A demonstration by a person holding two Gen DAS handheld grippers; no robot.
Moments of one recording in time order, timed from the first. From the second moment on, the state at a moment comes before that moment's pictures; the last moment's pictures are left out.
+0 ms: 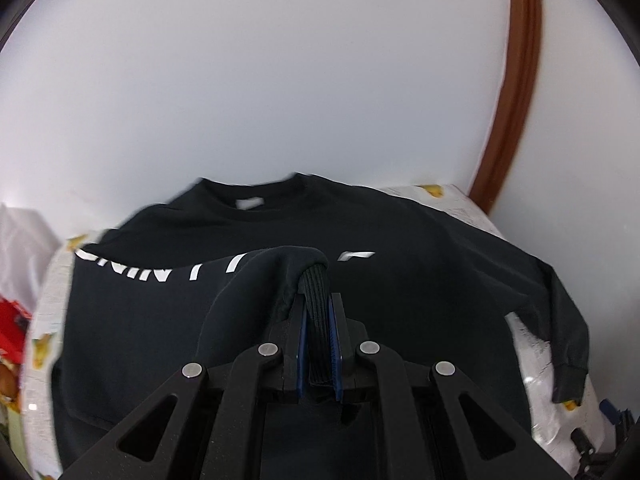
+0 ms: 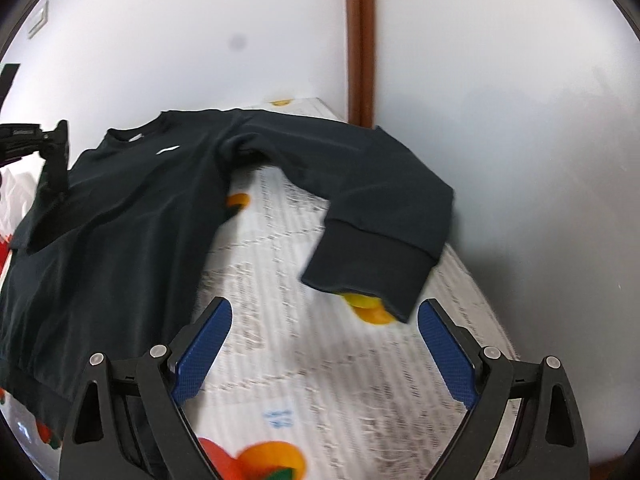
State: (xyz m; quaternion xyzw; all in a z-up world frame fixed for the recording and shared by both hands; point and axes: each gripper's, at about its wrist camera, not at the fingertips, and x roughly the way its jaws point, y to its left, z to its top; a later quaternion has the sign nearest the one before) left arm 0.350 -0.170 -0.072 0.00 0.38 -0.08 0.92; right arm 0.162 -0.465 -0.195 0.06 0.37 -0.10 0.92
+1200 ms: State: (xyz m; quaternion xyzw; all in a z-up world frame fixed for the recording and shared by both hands) left arm 0.317 0.119 -0.121 -0.05 0.43 0.07 0.90; right arm 0.317 -0.258 -0.156 0.00 0.40 0.01 0.92
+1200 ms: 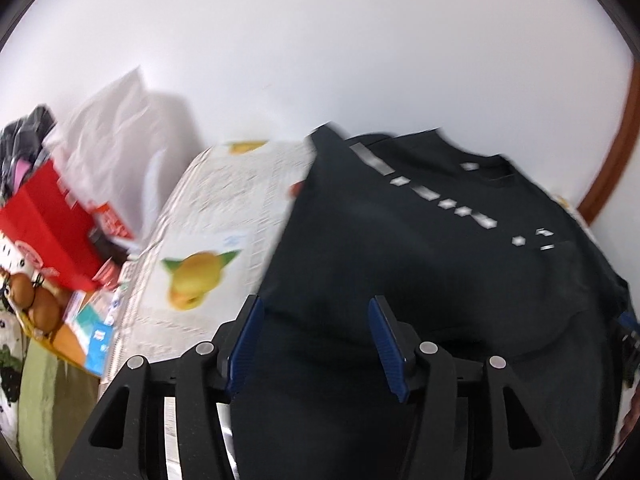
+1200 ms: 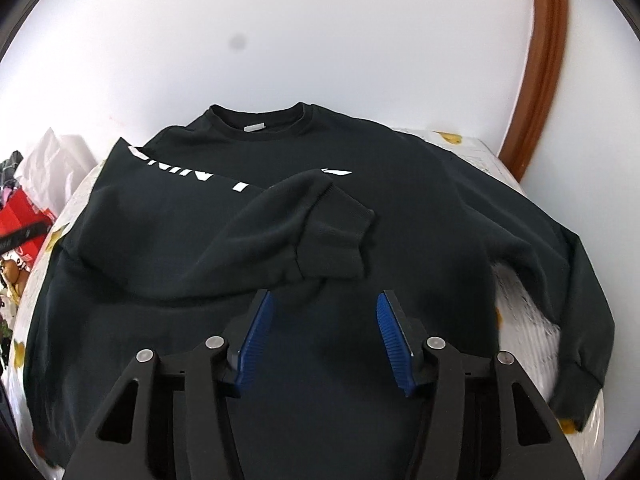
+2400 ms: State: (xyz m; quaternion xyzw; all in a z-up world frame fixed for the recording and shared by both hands) left arm 0.332 0.160 -0.175 -0.06 0.44 0.05 0.90; right arm 0.405 -0.292 -0.153 0.04 0.33 0.02 0.94
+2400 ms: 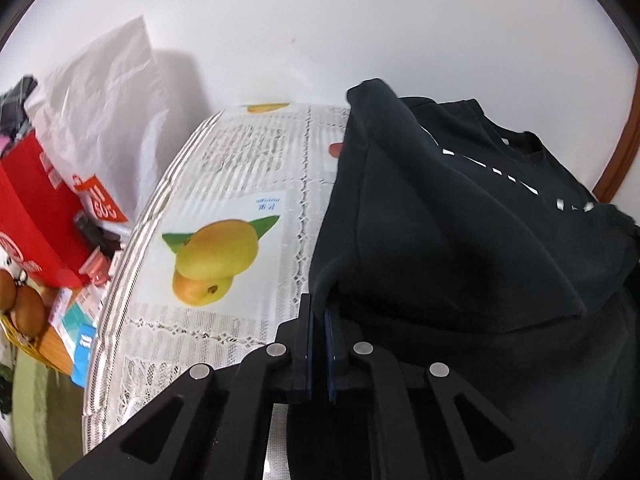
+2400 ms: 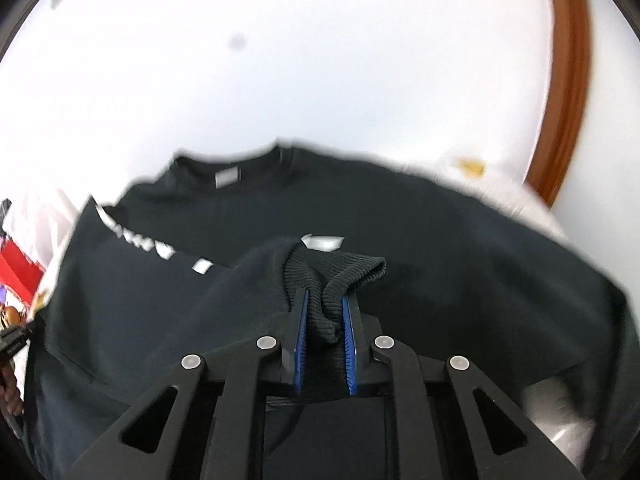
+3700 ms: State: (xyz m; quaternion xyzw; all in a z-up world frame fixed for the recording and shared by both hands) left arm 0.230 0.122 -0.177 -0.02 0.47 0.07 0.88; right arm 0.221 -0.469 -0.224 0.08 0.41 -0.17 0.89
